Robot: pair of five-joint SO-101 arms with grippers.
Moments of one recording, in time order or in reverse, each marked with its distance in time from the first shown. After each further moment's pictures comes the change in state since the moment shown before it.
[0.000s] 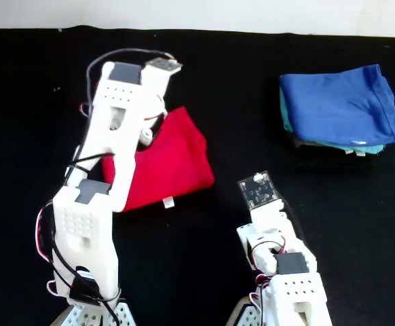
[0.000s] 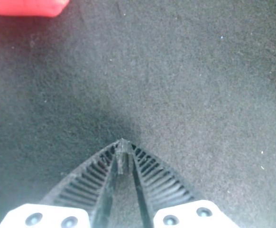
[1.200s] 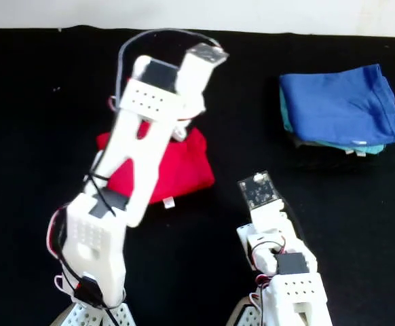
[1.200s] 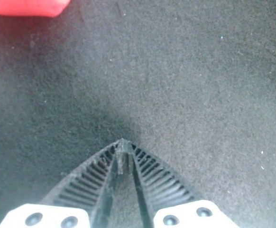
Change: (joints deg) left arm 8.4 -5.0 -12.9 9.8 5.2; right arm 0.0 0.0 0.0 0.0 0.0
